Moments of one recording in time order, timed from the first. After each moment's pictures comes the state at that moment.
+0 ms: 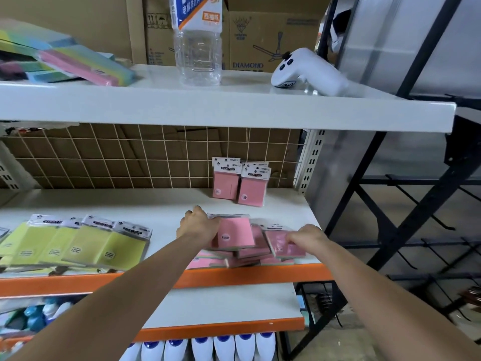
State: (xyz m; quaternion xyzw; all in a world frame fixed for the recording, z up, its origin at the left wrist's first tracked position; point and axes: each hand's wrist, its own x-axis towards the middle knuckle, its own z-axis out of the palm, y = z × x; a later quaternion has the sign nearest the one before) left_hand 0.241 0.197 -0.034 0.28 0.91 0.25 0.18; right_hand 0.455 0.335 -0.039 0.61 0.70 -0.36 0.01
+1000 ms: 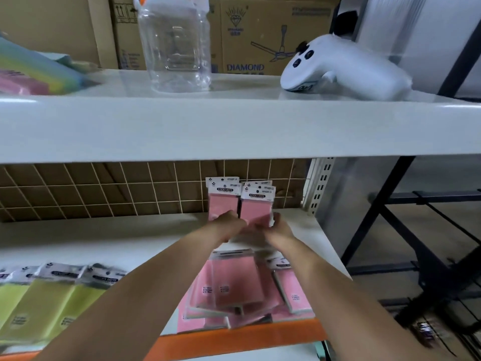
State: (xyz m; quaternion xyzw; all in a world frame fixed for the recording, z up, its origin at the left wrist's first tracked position) left_hand 0.210 0.322 -0.039 0.36 0.80 0.28 0.39; right_hand 0.329 0.403 -0.075 0.55 0.67 -0.48 -0.17
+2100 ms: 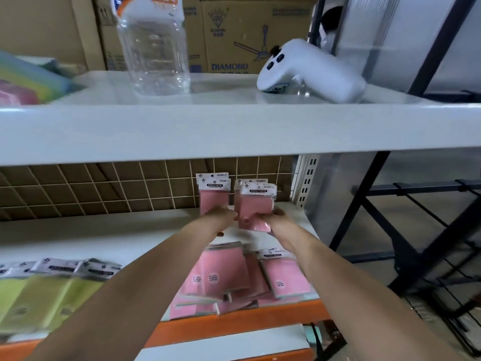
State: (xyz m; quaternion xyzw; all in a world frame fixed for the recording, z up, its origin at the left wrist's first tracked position) left_hand 0.225 0.319 -0.028 0.31 0.80 0.34 0.39; right_hand 0.366 0.399 -0.052 0.47 0.61 -0.61 -0.20
